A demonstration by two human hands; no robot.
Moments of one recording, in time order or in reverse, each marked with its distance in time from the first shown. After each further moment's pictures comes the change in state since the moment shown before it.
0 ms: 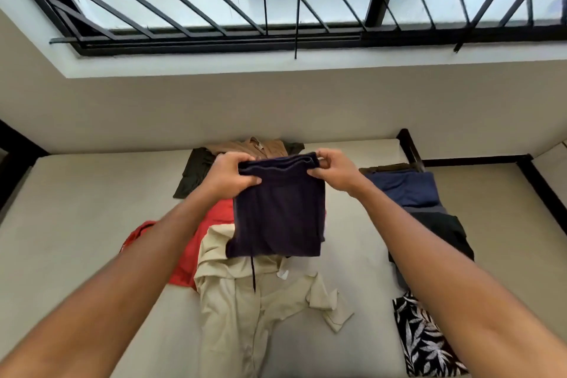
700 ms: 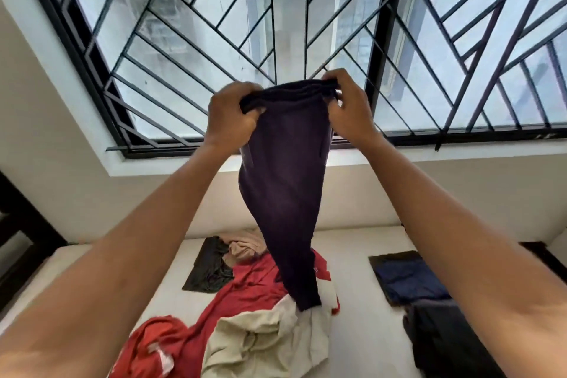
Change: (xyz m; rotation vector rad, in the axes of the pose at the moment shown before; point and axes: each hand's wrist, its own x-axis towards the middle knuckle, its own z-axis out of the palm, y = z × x) left_hand 0.065 0.173 -0.198 0.044 0.761 0.565; right_hand 0.032 -0.275 -0.067 -0.386 0.624 -0.836
